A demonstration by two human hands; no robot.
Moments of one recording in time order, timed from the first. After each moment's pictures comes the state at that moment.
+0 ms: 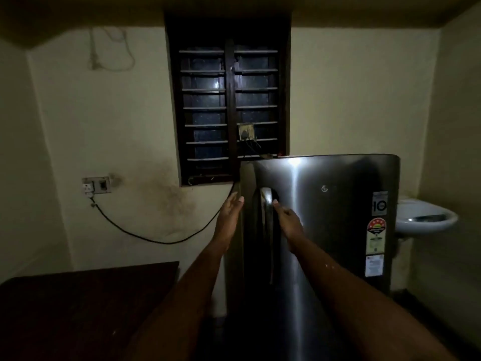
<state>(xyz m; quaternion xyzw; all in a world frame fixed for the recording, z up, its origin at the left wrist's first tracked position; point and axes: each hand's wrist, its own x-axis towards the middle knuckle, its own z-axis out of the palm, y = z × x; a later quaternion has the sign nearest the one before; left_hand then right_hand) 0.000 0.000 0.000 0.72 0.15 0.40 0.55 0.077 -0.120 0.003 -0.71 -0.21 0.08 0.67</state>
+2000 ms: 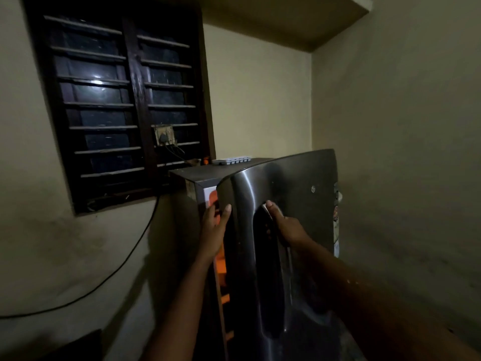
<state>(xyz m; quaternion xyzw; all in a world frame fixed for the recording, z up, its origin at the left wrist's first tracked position) 0.100 0.100 -0.022 0.75 -0.03 0.29 0.59 0.124 -0.077 -0.012 -0.75 -0.04 -0.03 0.66</state>
